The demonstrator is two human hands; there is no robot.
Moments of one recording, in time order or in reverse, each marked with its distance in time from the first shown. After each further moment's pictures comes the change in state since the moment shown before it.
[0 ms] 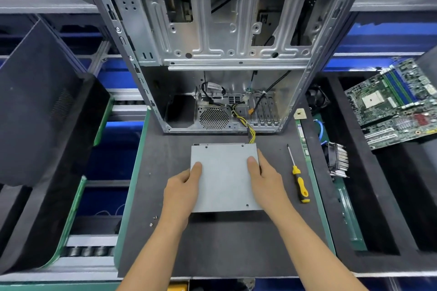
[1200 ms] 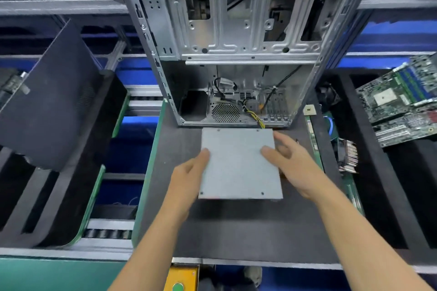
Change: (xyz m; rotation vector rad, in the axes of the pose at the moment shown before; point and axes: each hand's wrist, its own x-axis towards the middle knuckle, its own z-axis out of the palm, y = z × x) left_hand -0.036 0.022 -0.025 -0.042 -0.133 0.103; right_hand -0.006 -0.019 -0.049 0.389 -0.234 -0.133
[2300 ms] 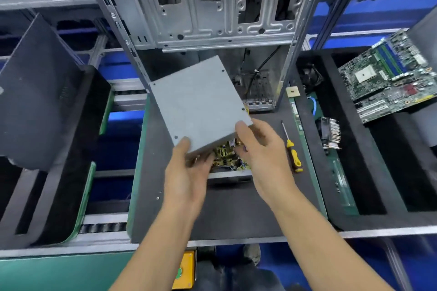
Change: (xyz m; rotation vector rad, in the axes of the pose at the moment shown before) left_hand -0.028 0.011 0.039 -0.936 0.050 -0.035; right_hand -0.050 -0.029 0.064 0.217 0.268 -0.095
